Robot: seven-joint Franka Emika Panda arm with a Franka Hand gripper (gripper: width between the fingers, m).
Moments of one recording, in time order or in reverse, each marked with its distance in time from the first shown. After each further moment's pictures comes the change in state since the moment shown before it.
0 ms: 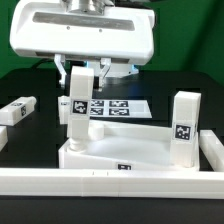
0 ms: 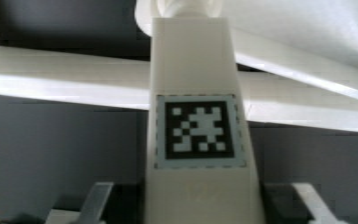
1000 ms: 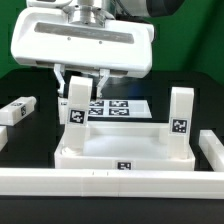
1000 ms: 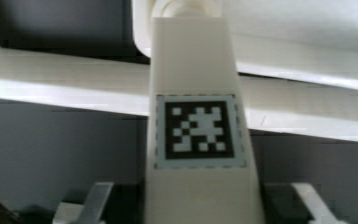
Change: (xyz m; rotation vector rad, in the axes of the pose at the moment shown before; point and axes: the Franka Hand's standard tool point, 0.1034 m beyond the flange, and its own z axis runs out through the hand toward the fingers) arm -0.003 0.003 0.011 -0.051 0.060 -0.006
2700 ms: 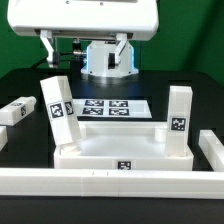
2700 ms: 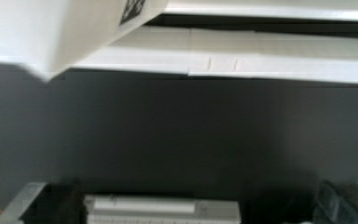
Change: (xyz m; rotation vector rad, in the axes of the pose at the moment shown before) arm 0.031 -0.006 -0.036 0.101 -0.086 0.059
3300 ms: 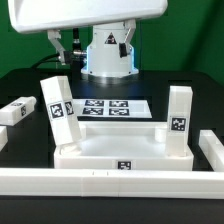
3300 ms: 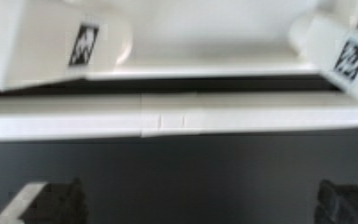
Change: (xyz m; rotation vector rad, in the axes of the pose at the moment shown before) arm 0.007 -0.011 -0.012 0.168 -0.374 0.052
